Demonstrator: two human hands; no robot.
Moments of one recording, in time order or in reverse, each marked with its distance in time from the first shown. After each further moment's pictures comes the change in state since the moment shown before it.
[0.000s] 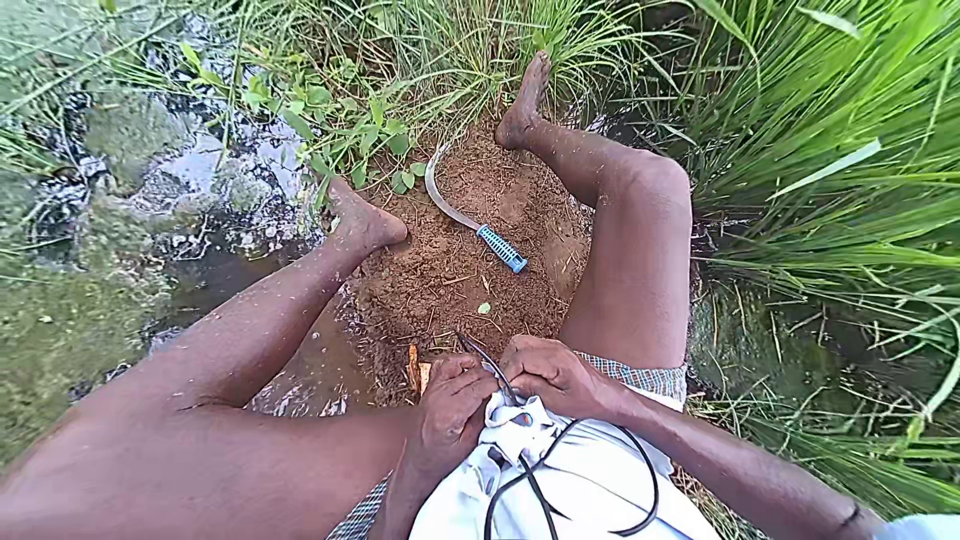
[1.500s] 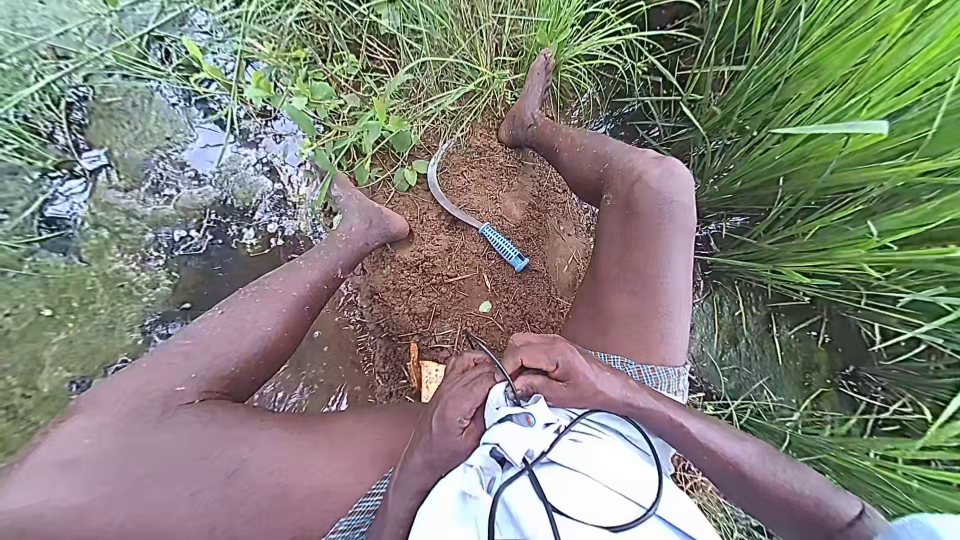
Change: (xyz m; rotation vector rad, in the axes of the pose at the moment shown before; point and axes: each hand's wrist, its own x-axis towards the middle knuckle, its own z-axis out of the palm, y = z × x) left_hand 0.002 0.000 0.002 -0.149 -0.091 -0.022; right_hand 0.006 -0.002 -0.010 0.049 -0.116 0.092
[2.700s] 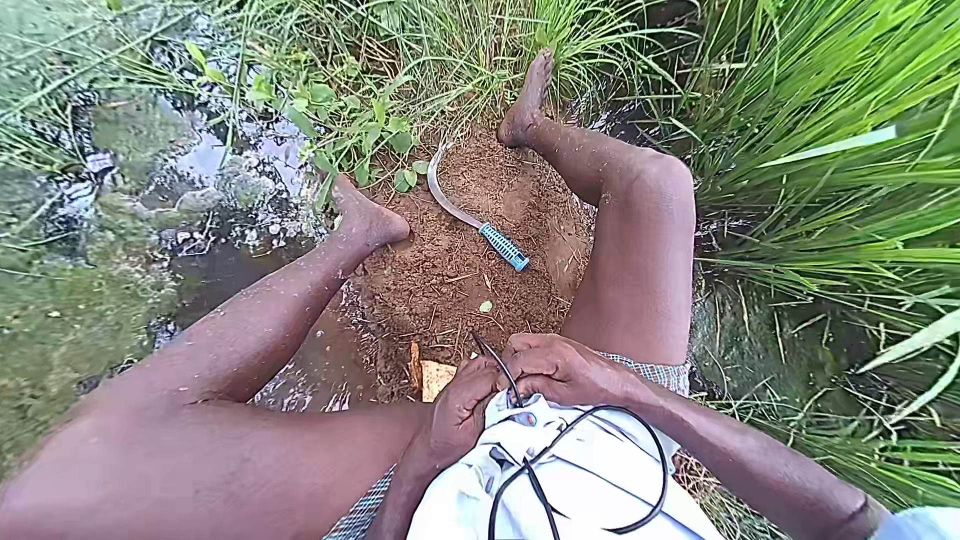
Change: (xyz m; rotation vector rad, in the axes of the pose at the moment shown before) left_hand -0.002 -0.003 0.003 -0.270 -0.076 -0.134; right_hand 0.001 0.000 -0.008 -0.068 -0.089 -0.055
